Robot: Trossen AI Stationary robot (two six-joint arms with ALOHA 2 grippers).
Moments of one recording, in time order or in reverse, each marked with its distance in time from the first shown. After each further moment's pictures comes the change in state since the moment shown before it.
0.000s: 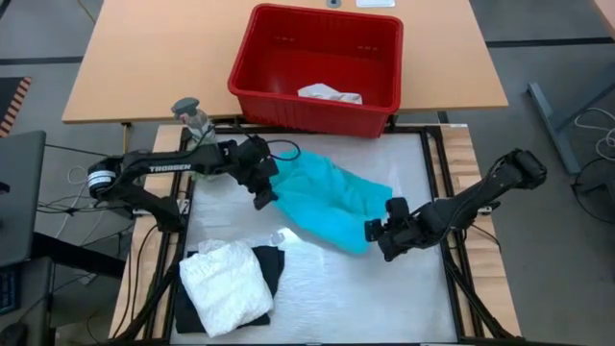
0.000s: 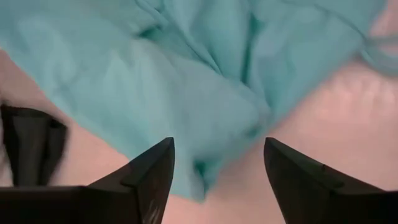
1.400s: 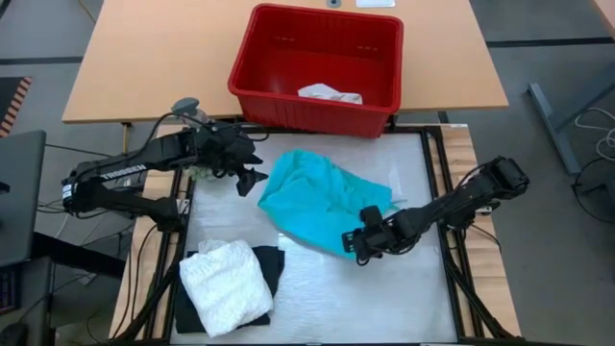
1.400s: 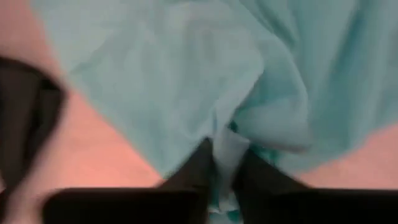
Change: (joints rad) left arm -0.053 -0.278 0.201 -0.194 -0.360 0.005; right arm -0.076 0.223 0.034 0.275 -0.121 -0.227
